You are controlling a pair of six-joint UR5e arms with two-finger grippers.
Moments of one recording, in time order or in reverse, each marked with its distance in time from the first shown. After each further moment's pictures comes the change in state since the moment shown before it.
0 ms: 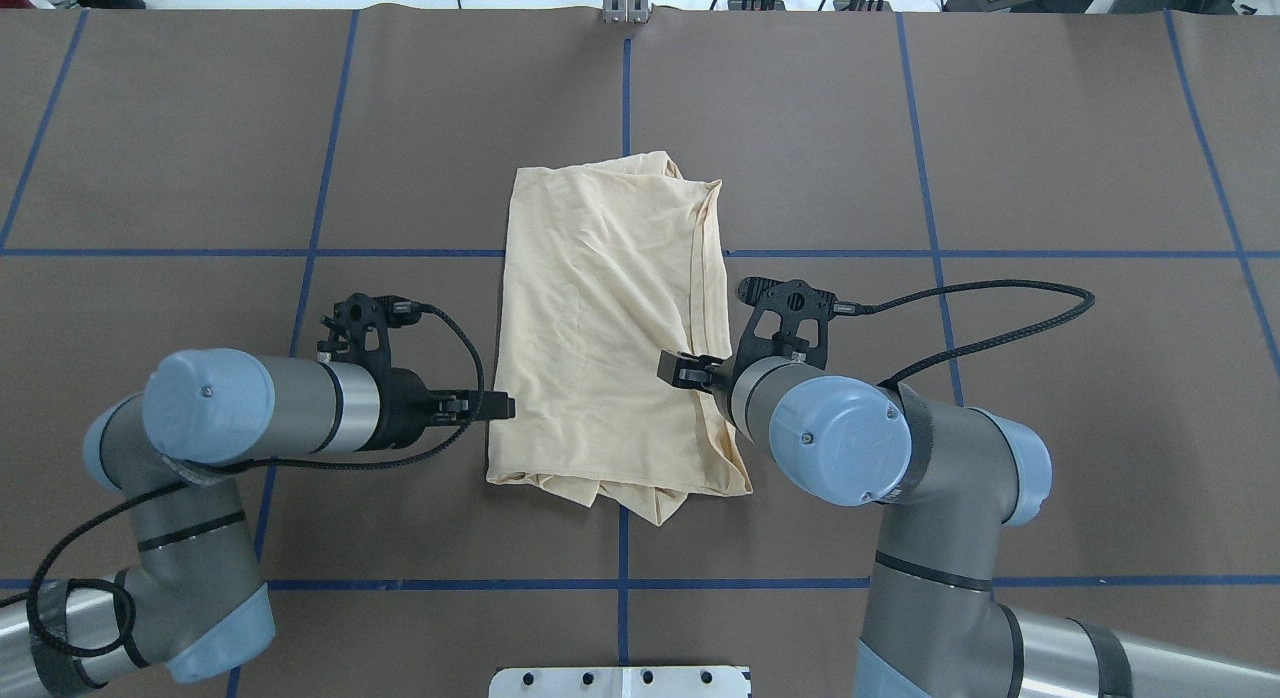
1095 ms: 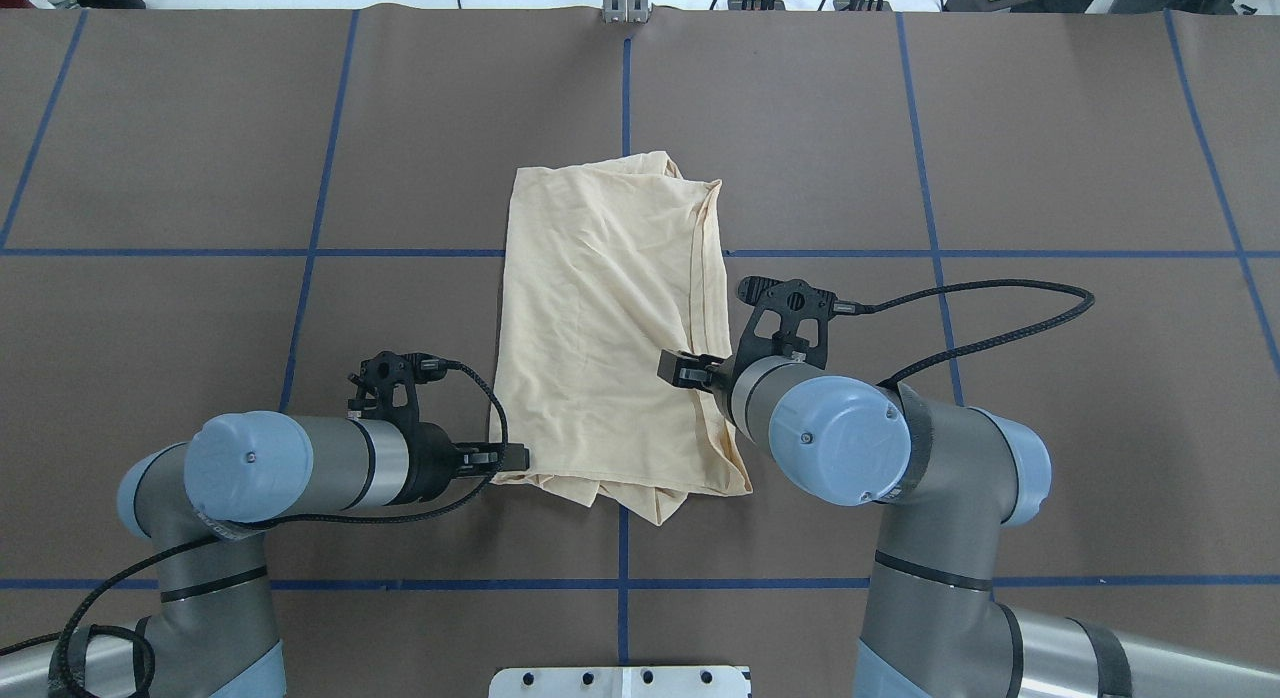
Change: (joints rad) left arm 0.067 -0.003 0.015 0.003 0.033 -0.039; right arm 0.000 0.000 -0.002 0.000 -0.002 -0.001
